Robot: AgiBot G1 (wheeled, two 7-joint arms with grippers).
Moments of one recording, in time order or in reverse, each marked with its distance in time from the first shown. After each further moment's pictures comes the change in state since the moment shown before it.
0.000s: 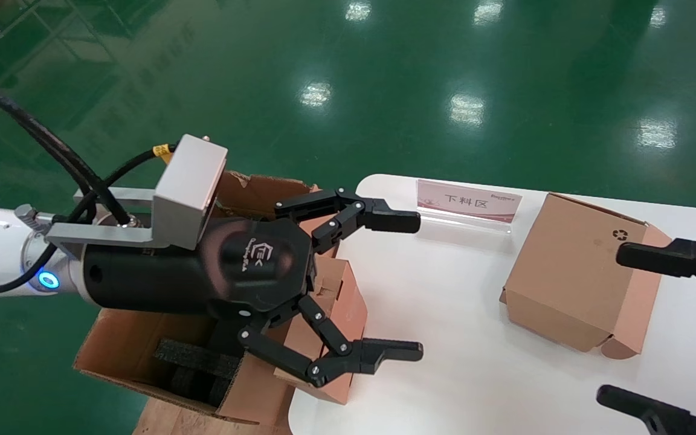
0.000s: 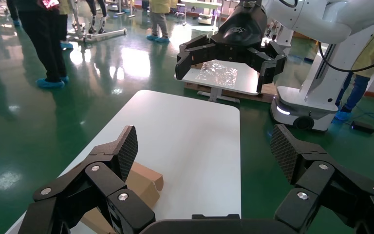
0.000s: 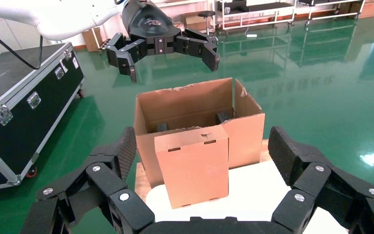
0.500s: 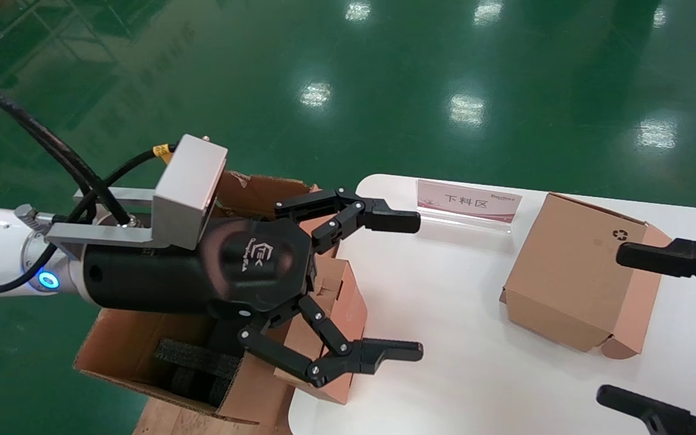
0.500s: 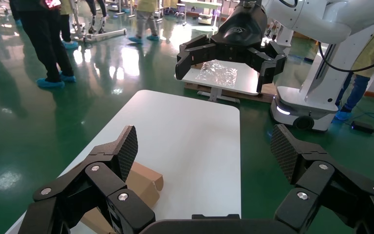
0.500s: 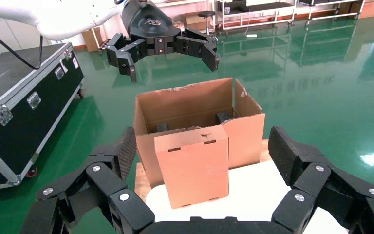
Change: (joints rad) left arm 0.000 0.000 0.000 0.000 0.000 0.000 0.000; right arm 0.000 0.000 0.000 0.000 0.000 0.000 0.000
